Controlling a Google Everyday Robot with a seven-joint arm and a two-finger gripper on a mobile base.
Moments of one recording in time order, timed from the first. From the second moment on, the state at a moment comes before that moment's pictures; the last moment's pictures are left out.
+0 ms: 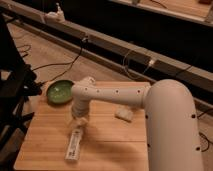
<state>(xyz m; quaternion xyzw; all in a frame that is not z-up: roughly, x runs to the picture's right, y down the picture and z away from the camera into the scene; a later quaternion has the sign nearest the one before) -0.150 0.192 0.825 -0.42 0.12 0.51 0.75</state>
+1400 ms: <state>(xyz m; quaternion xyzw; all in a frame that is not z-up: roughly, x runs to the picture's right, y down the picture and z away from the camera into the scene) -0.154 0.117 0.804 -0.37 0.06 0.51 0.78</state>
